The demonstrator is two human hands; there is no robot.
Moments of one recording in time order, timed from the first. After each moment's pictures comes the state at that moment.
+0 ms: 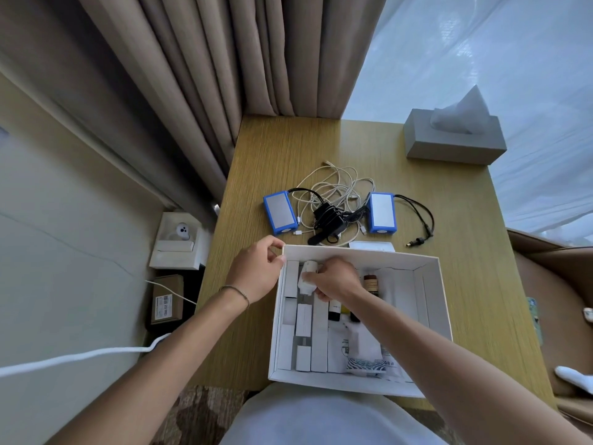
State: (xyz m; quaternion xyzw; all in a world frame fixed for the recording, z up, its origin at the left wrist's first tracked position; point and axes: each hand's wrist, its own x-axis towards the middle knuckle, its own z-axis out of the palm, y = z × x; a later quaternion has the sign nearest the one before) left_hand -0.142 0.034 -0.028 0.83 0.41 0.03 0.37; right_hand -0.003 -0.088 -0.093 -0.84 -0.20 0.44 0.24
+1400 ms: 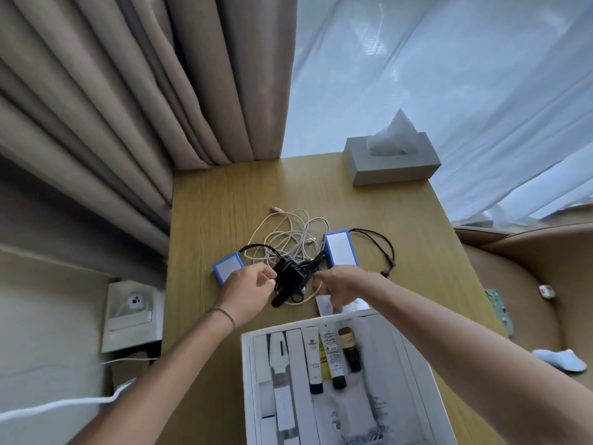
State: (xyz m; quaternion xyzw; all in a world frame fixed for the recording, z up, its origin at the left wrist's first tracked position) left_hand -0.020 0.092 -0.049 0.85 0.32 -0.07 0.40; right_hand 0.147 -0.062 -0.065 -0.77 -0.47 0.42 -0.14
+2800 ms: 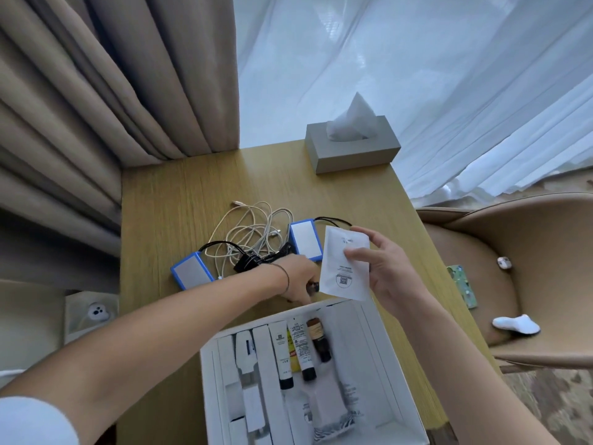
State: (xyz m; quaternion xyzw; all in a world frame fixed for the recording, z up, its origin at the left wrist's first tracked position) left_hand 0.103 0.005 -0.065 0.92 -0.10 -0.33 0.16; right_hand 0.147 -0.176 0.008 -0.62 0.09 0.36 0.69
